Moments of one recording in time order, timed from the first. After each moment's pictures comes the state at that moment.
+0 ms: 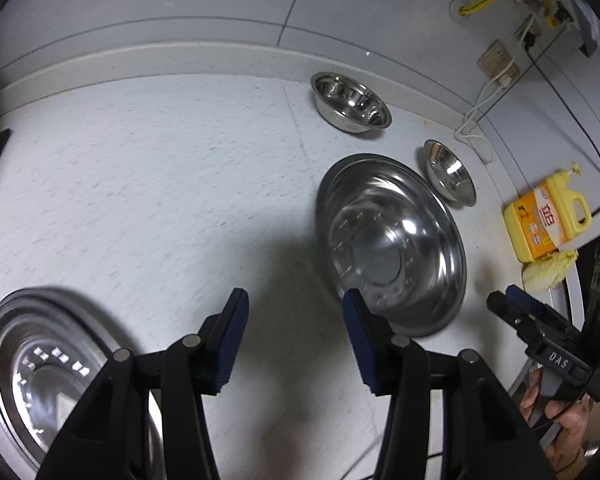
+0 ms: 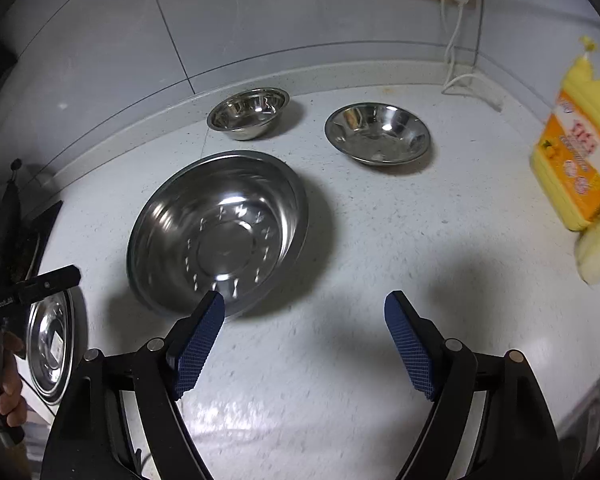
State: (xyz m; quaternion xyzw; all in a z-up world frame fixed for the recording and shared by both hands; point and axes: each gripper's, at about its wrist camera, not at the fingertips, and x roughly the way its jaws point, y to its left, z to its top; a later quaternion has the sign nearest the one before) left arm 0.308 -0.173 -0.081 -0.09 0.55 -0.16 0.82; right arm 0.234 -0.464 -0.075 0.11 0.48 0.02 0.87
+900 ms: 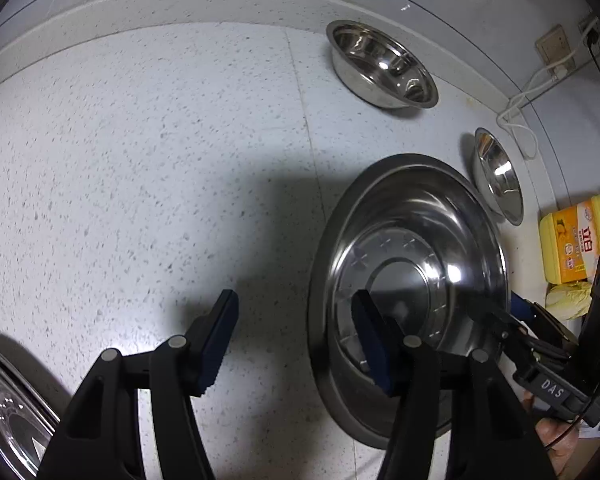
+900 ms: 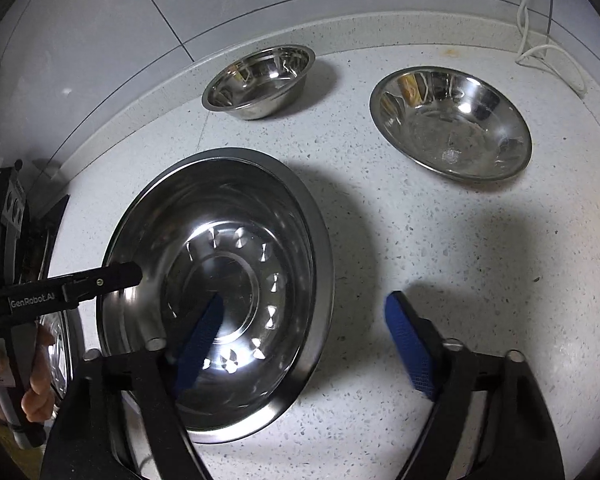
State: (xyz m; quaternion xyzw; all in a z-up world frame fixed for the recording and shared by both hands) left arm 0.386 -0.215 -0.134 -0.09 0.62 -0.13 0.77; right arm 0.324 -0.466 -0.129 0.13 0.53 0.09 0.83
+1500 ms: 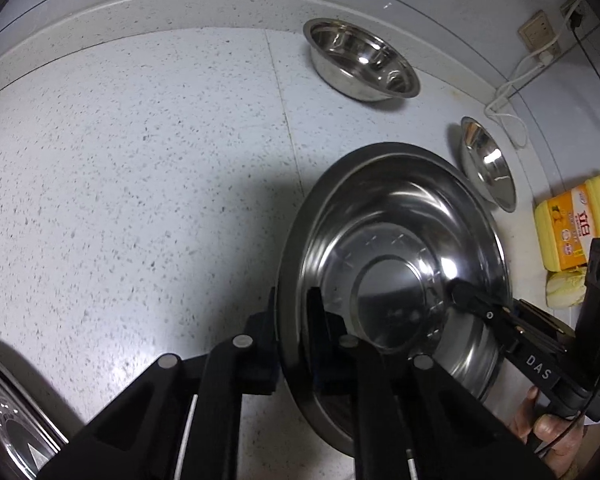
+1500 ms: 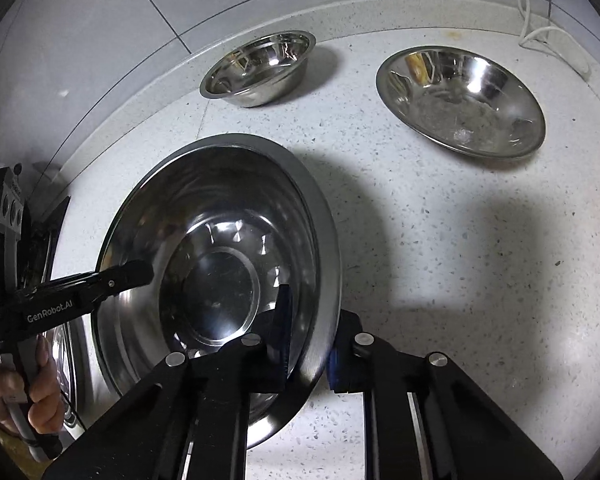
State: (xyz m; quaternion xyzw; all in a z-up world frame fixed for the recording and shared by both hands) left arm 0.374 -0.220 -0.131 -0.07 0.61 -0.15 0.78; right arm 0.325 -0.460 -0.140 0.15 0.54 0.10 0.83
